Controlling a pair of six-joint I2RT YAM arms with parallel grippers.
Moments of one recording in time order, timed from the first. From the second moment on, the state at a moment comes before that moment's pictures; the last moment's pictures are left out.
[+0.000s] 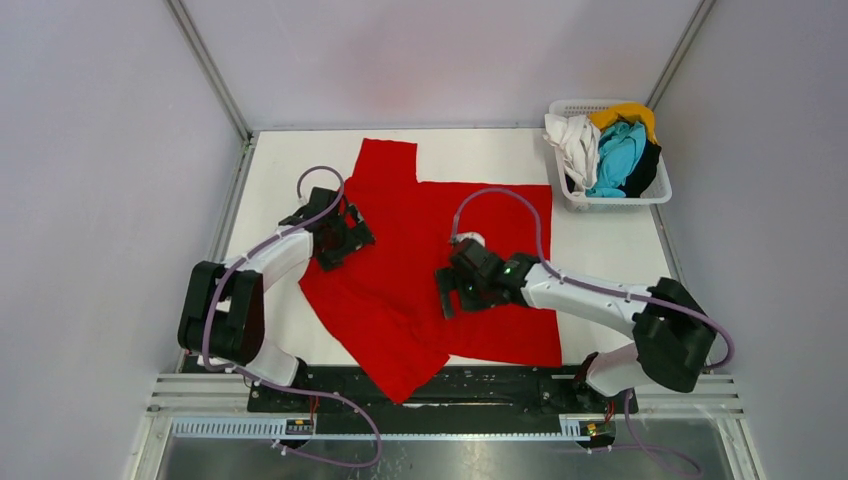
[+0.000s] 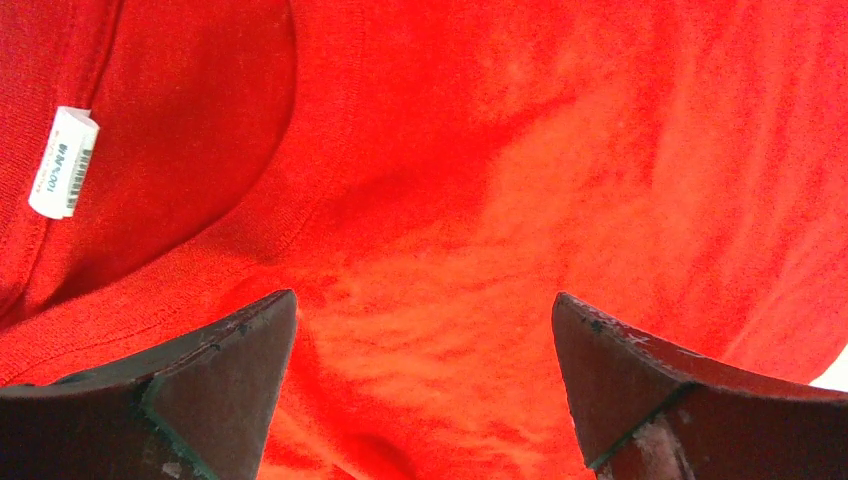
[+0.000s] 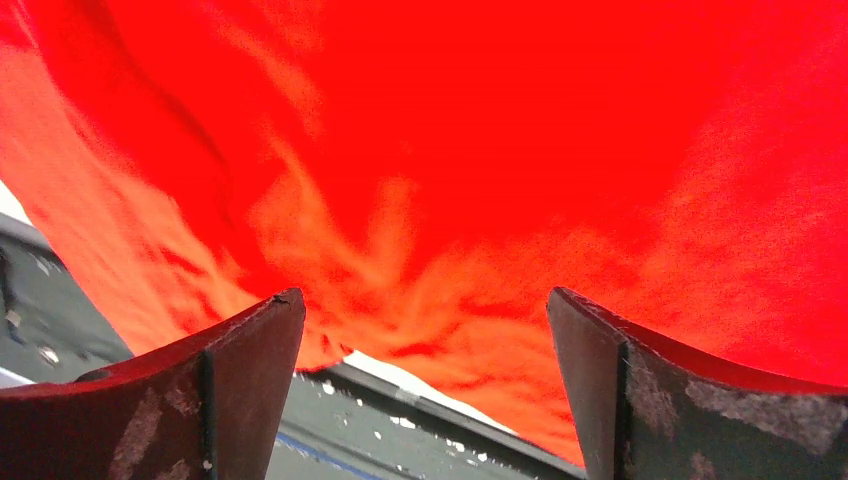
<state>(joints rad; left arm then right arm) -0.23 1.53 0.88 -0.38 0.03 -0.78 0.97 1.46 0.88 -0.55 0.05 0.63</state>
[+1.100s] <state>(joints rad) -0.25 2.40 2.05 -0.66 0.21 -0.71 0.40 2.05 1.46 -0.48 -0.12 0.59</state>
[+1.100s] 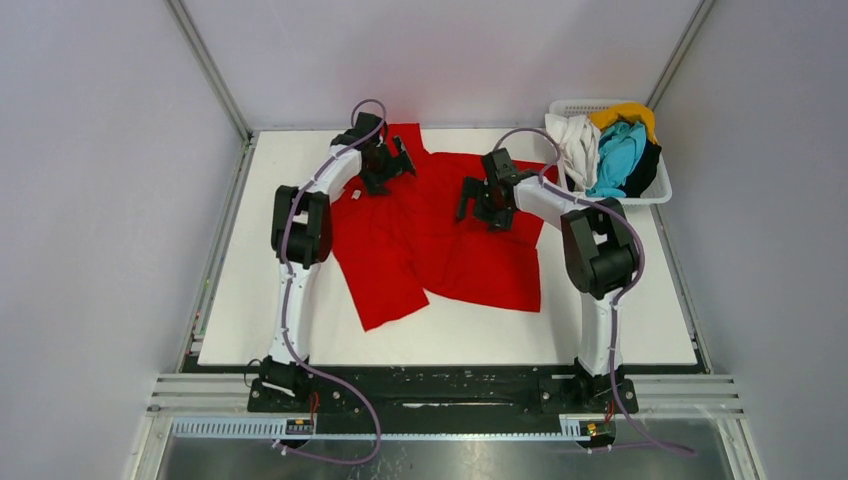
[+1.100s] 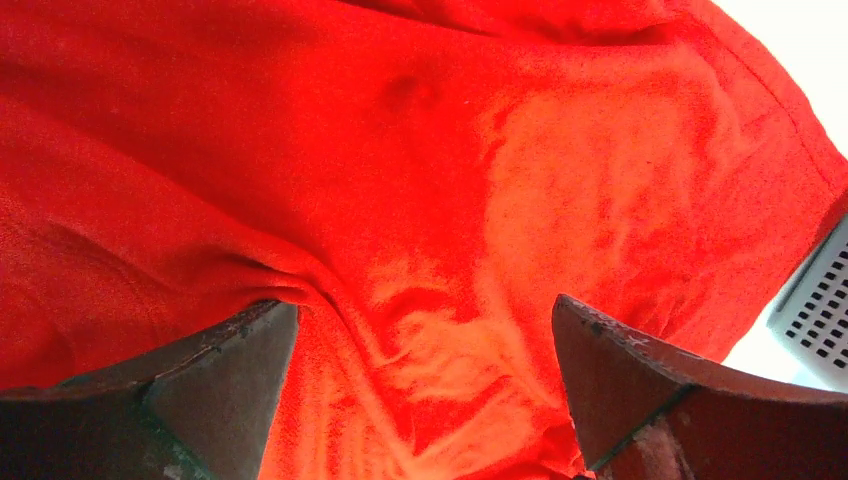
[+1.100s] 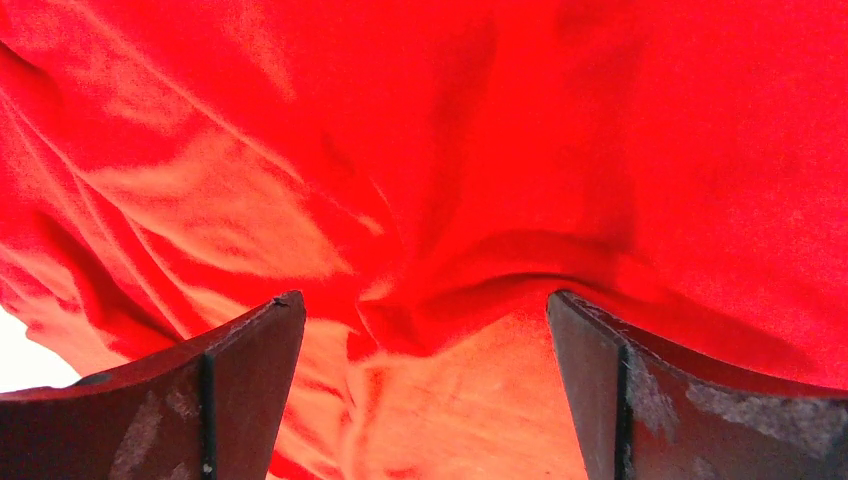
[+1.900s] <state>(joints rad) -0.50 1.17 0.63 -0.60 -0.14 -0.86 0.39 1.07 0.58 -0.49 0.21 0.77</state>
